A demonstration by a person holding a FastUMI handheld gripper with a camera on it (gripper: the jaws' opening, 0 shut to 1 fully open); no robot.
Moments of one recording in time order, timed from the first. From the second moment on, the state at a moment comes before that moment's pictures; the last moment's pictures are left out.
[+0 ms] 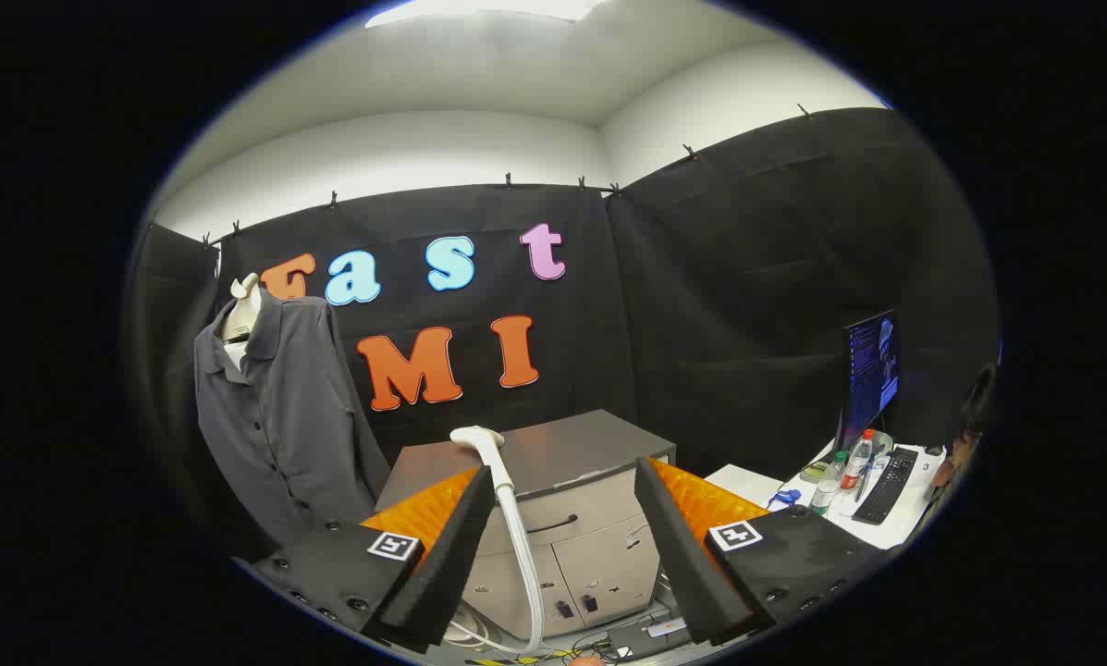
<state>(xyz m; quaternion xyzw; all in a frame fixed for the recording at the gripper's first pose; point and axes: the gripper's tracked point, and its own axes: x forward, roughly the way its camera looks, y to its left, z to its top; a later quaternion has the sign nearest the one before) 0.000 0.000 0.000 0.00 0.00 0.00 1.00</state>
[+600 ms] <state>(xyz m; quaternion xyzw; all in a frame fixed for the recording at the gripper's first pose) 0.007 0.000 -0.004 0.00 0.01 0.00 1.00</state>
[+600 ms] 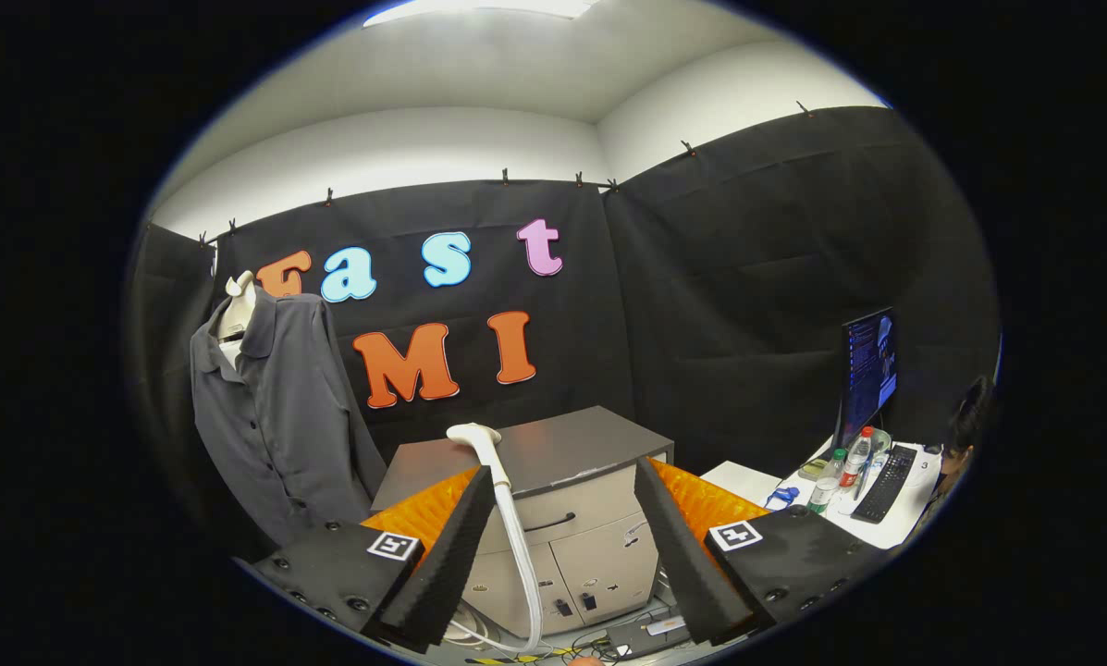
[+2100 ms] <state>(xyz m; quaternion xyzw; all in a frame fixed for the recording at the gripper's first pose) 0.127 0.118 -0.025 -0.04 0.08 0.08 0.99</state>
